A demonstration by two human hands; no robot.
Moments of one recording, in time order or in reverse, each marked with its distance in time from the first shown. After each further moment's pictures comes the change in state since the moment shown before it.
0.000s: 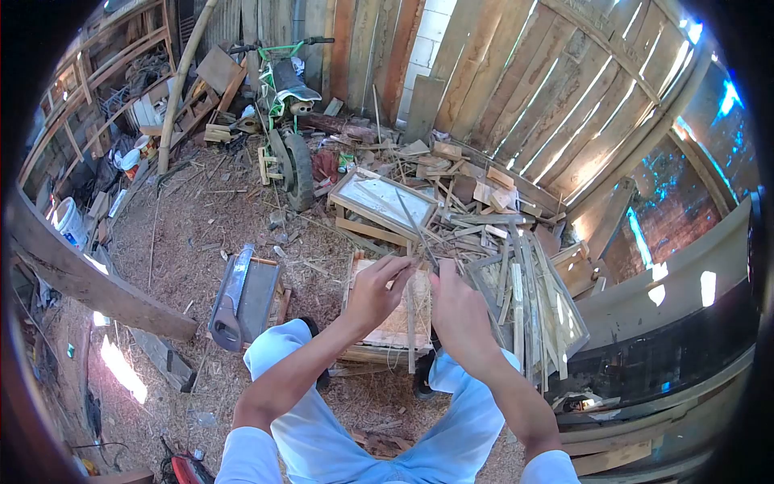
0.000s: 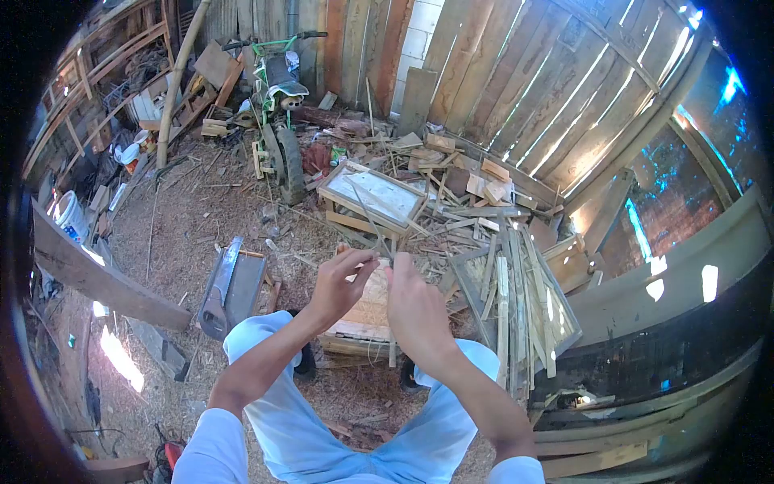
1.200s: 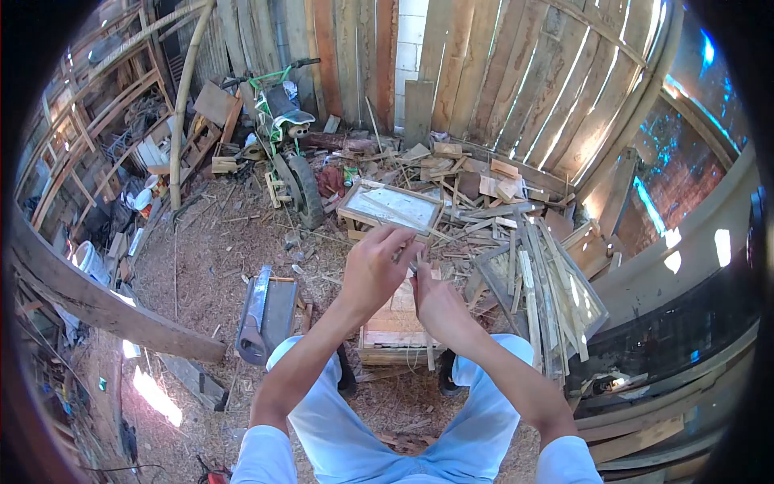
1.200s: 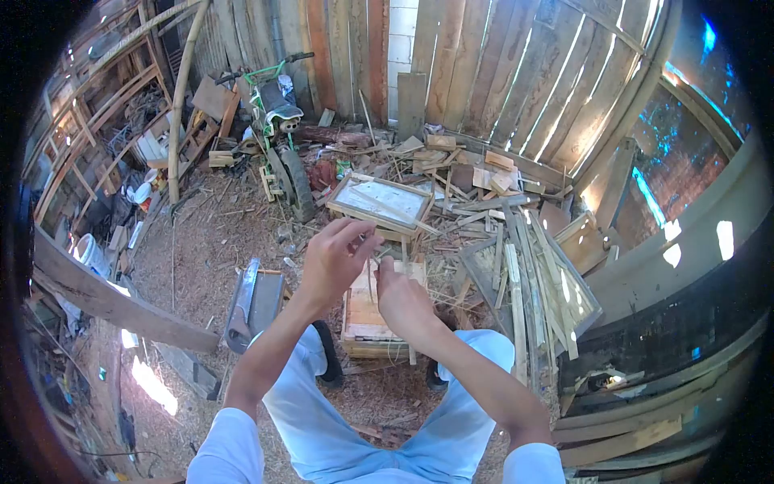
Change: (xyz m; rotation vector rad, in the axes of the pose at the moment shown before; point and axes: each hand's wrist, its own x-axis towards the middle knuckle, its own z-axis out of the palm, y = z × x) left_hand 0.057 0.065 -0.029 0.294 -0.033 0.119; right_hand 0.008 0.026 0.038 0.033 -0.124 0.002
